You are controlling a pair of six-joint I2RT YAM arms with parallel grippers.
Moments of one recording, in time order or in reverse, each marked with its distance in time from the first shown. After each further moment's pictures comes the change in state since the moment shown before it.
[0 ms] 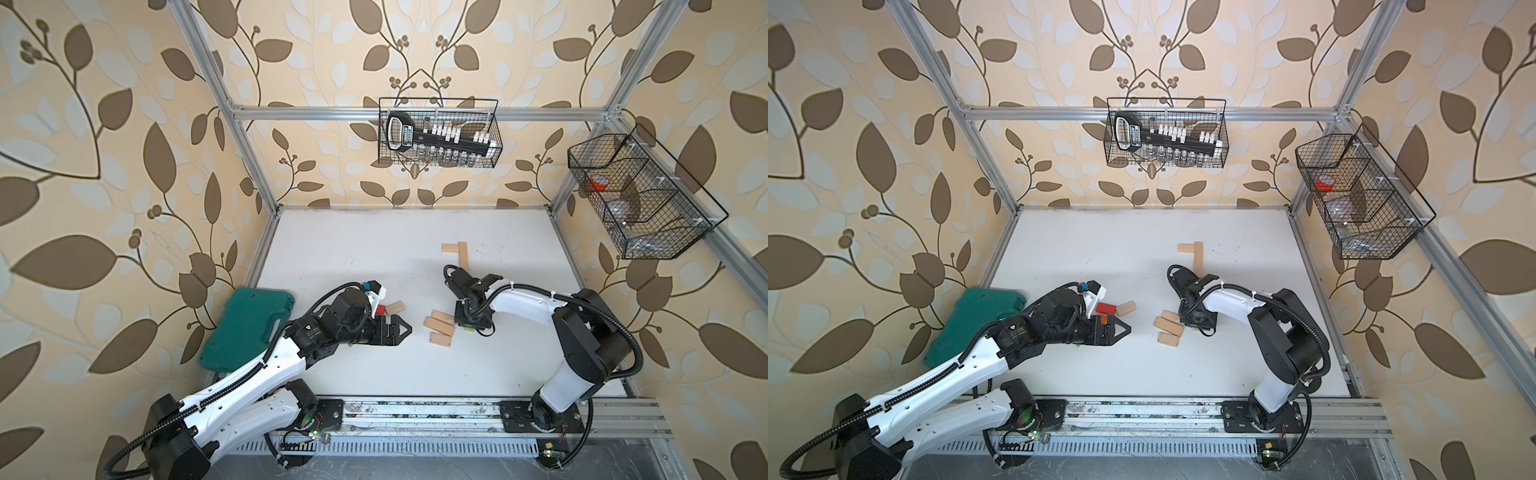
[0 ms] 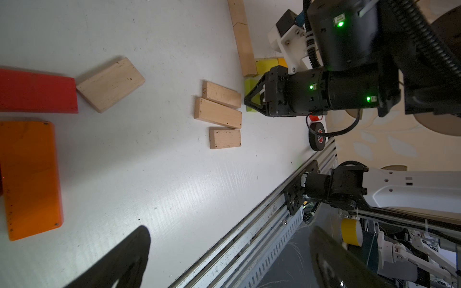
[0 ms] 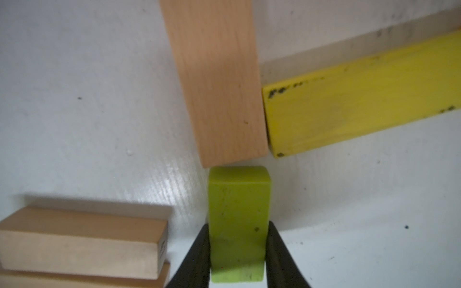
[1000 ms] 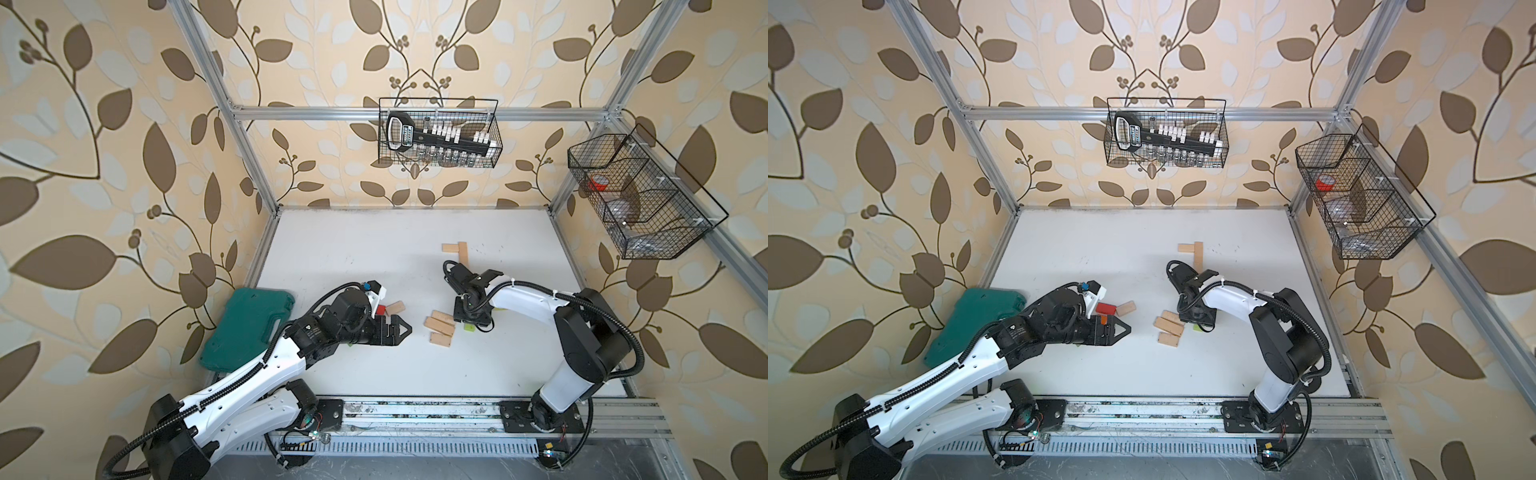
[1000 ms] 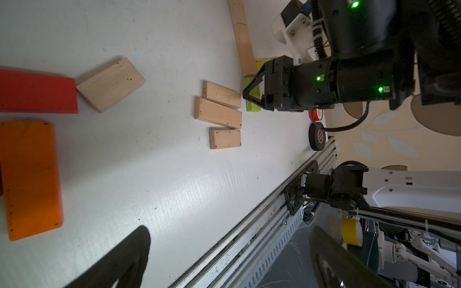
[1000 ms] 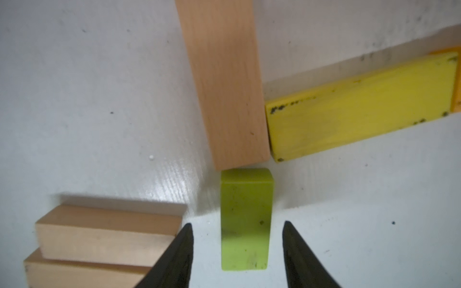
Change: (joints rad) left arm 0.000 0.000 0.000 0.000 0.000 0.001; right arm -0.003 -0.005 0.065 -0.054 0.008 -0.006
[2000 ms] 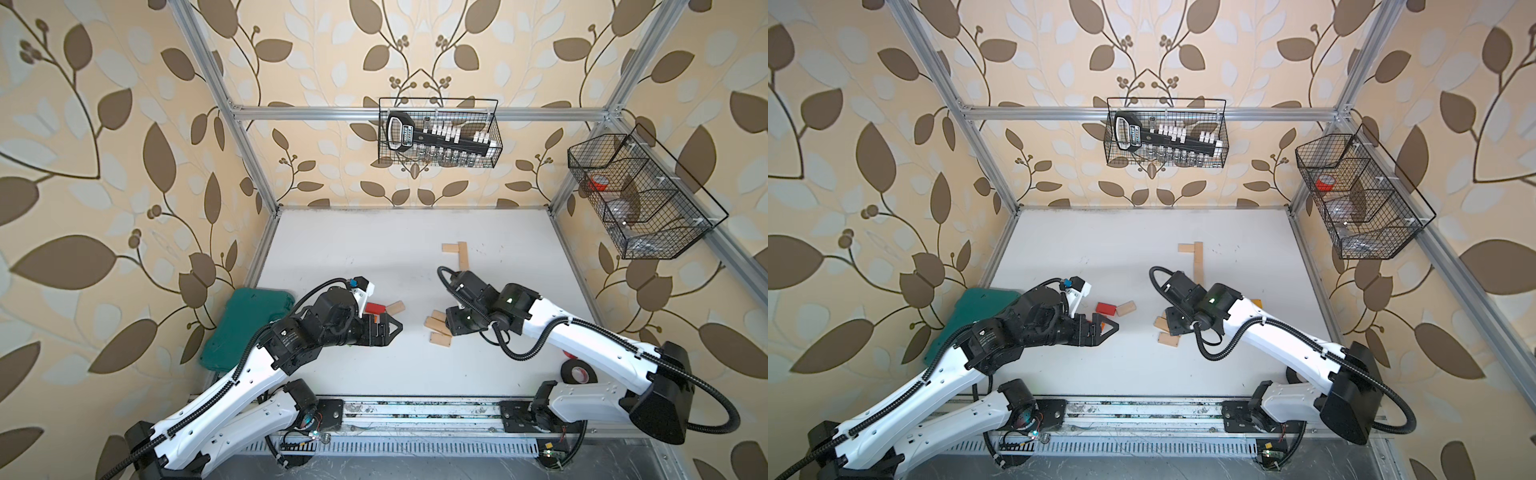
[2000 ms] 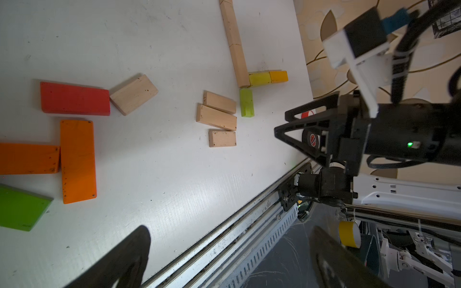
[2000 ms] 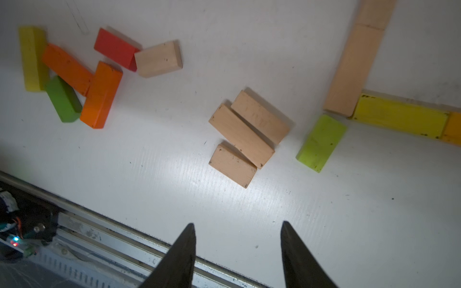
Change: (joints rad) left arm 0.000 -0.148 0.113 -0.224 -0.056 -0.002; right arm 0.284 -0.356 0.013 -0.095 -0.087 -0.218
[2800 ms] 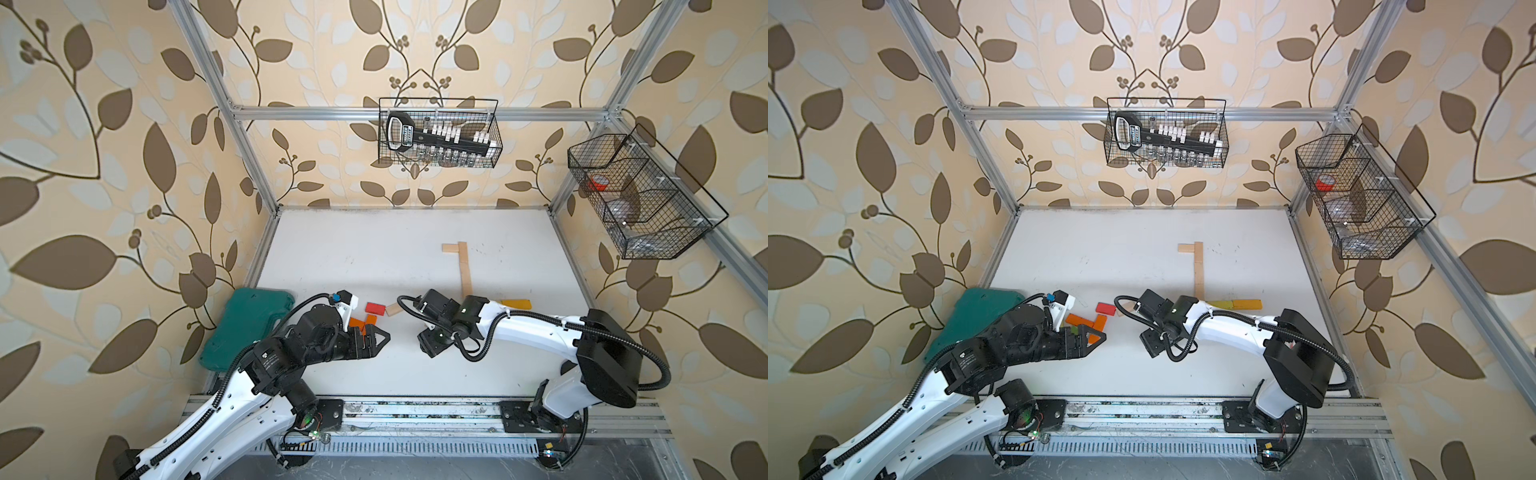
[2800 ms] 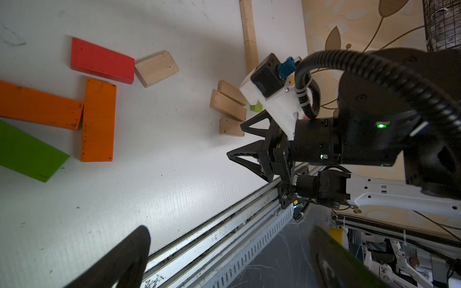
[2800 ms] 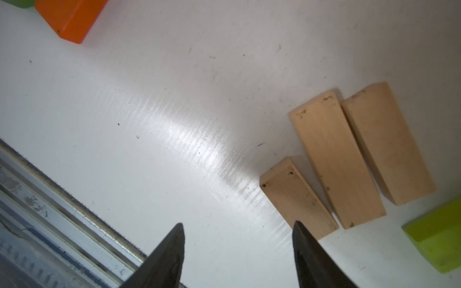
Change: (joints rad) left arm 0.000 -0.167 -0.097 -0.069 -0.027 -0.106; right arm 0.085 0.266 -0.052 0.231 -0.112 -0.248
